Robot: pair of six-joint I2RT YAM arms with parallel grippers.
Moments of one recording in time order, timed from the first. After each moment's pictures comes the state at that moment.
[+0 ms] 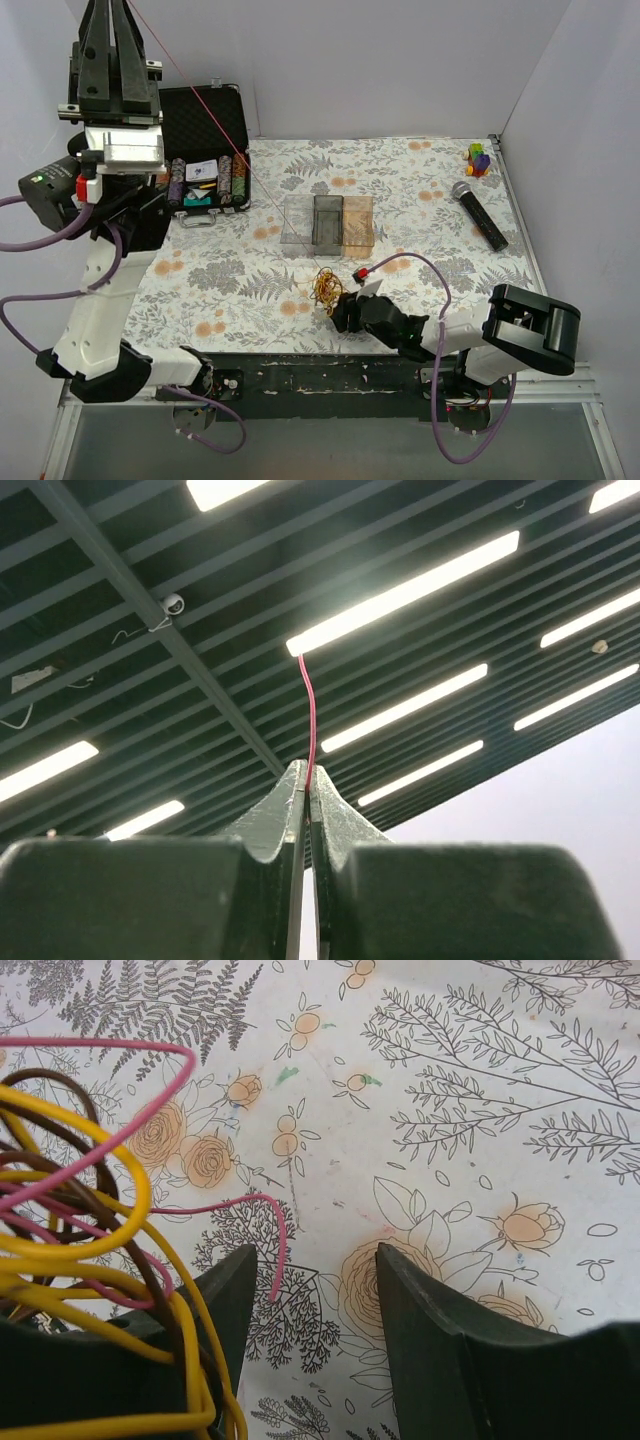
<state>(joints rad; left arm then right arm) -0.54 1.32 1.97 0.67 0.20 0.86 1.20 1.43 0.26 0.68 0.39 0.62</state>
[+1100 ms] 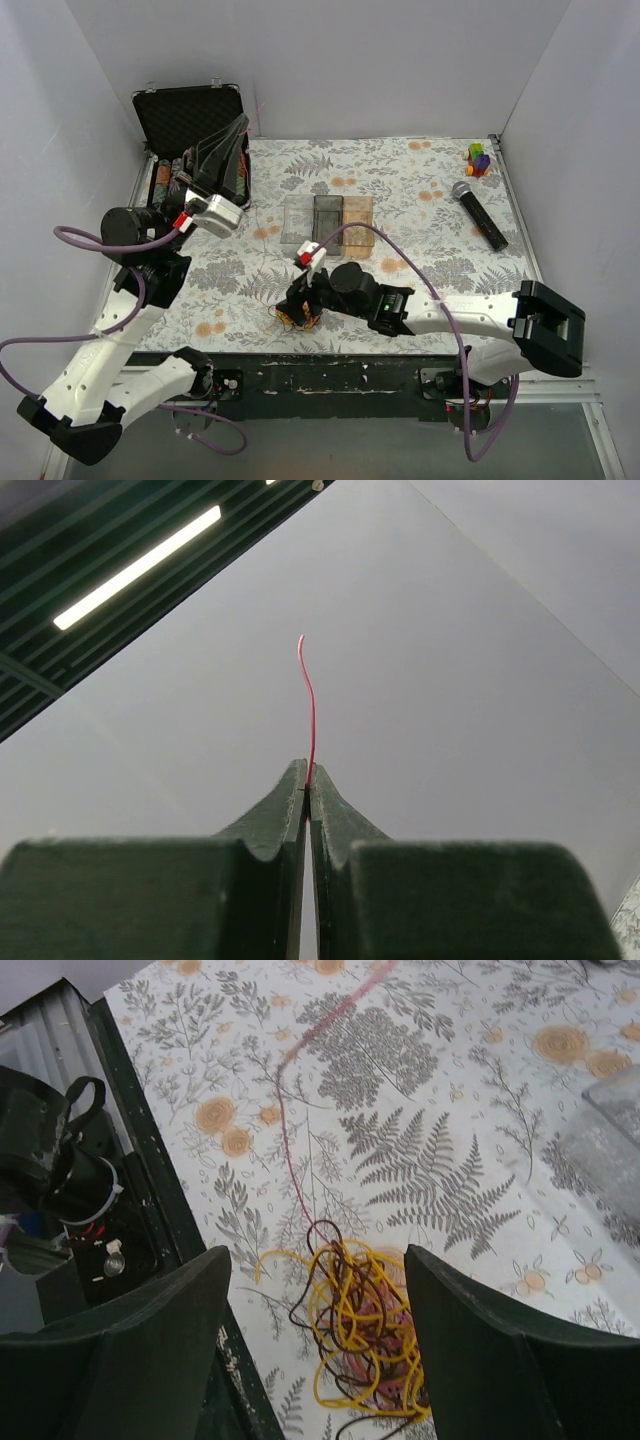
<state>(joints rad) -0.54 0.92 1.18 0.45 0.35 0.77 1.23 1.36 0.72 0.34 0.06 0.25</state>
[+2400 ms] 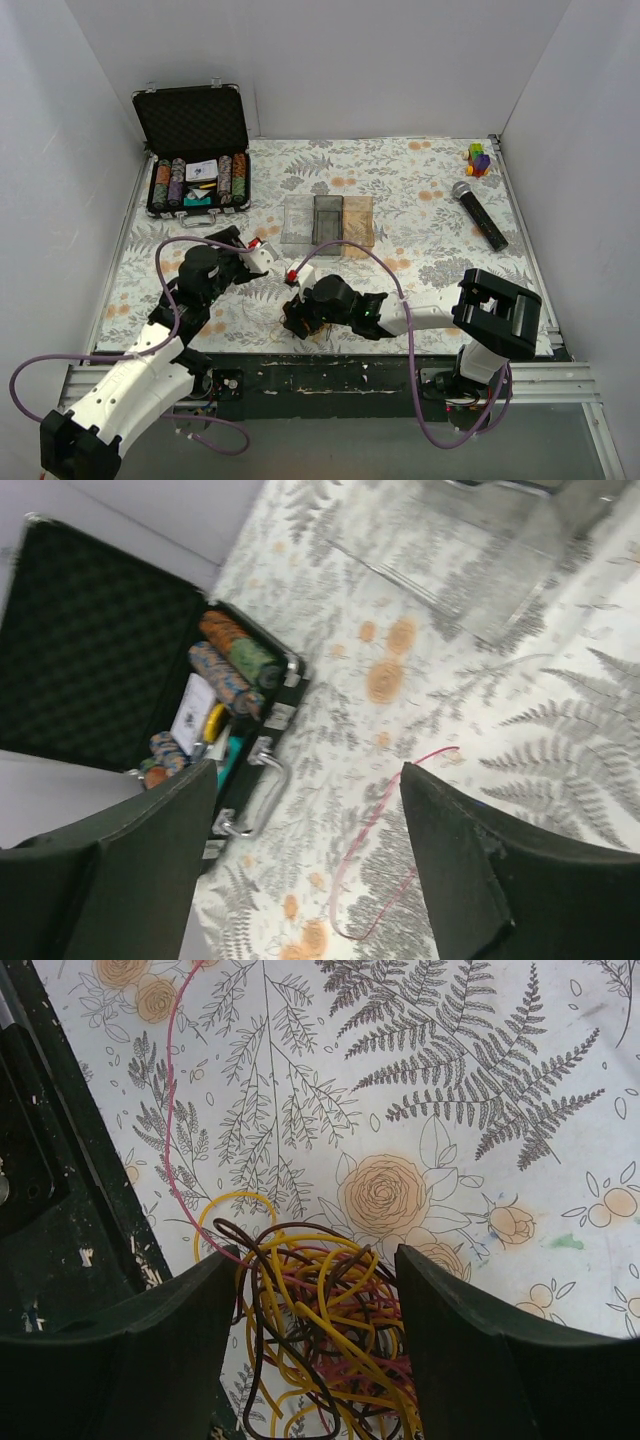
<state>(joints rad) -0.47 0.68 0.49 -0.05 -0.06 0.83 1.24 1.62 0.71 0.40 0.01 0.26</state>
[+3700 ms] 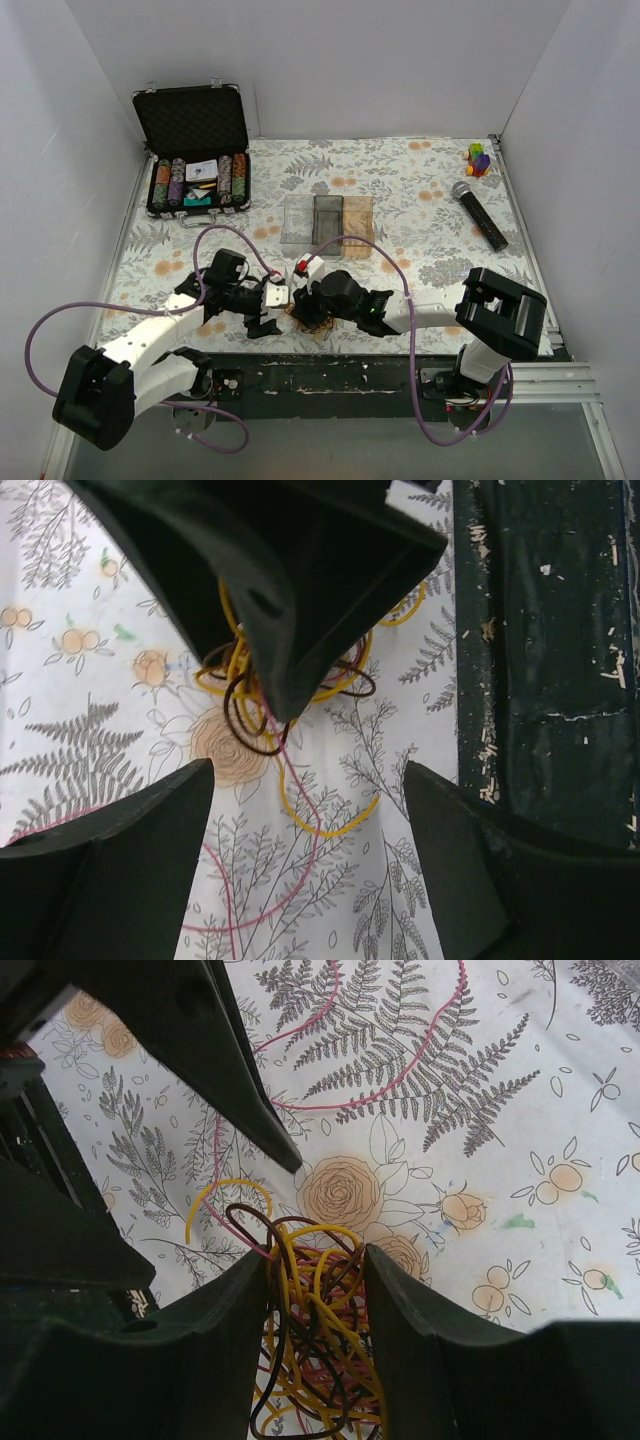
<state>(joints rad) -0.44 1.01 0.47 -0.47 0.81 0.91 1.19 1.60 0.67 0.43 0.04 0.33</state>
